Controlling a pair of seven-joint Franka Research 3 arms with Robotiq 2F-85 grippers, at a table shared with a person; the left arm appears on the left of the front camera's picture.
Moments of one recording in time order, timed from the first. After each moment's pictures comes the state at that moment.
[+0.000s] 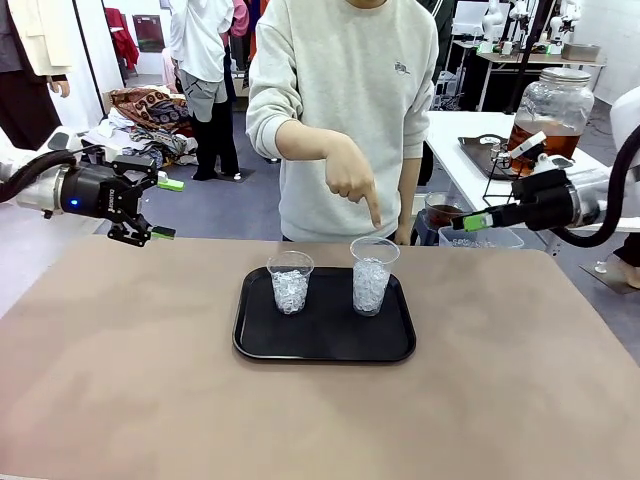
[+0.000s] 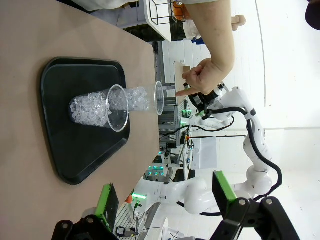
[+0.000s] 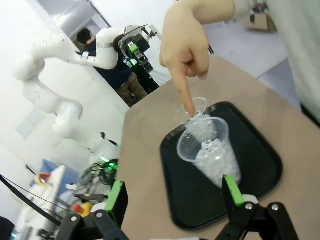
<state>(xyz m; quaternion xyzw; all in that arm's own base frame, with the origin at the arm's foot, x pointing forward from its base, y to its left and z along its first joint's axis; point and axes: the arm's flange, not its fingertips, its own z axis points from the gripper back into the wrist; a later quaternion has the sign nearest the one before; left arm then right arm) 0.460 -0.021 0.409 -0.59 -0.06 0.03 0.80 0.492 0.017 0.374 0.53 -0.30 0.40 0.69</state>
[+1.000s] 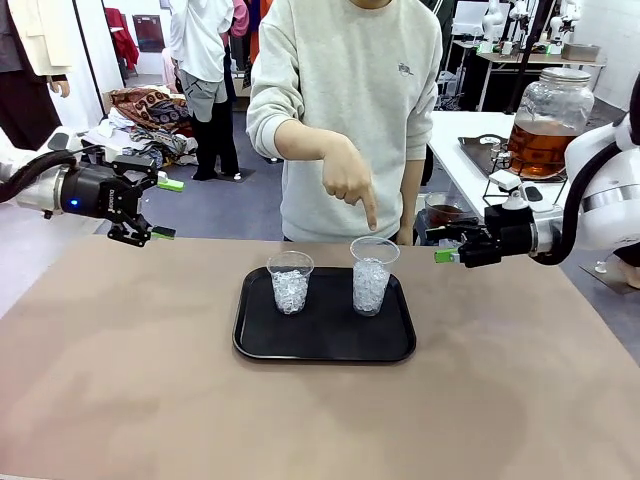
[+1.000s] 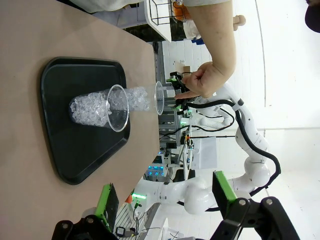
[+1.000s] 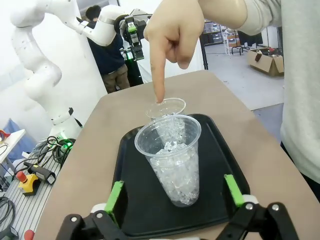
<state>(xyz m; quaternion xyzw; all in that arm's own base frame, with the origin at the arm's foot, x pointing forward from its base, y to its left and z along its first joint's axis) 0.460 -0.021 0.409 -0.59 -0.06 0.03 0.80 0.517 0.039 0.309 0.47 -0.41 0.49 0.61</state>
